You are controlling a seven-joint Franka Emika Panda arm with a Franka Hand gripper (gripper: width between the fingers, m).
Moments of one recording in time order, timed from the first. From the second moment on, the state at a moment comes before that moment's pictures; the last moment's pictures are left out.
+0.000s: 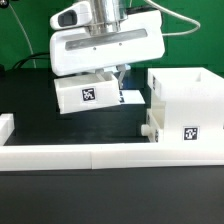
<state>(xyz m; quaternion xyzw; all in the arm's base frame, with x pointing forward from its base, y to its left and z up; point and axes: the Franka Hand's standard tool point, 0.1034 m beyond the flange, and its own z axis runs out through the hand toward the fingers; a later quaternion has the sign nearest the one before) 0.509 -0.012 0.072 -1.00 -0.04 -0.04 0.07</state>
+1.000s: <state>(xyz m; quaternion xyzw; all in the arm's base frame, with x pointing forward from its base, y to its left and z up) 0.523 -0.014 0.073 -0.90 -0.43 -0.06 0.02</state>
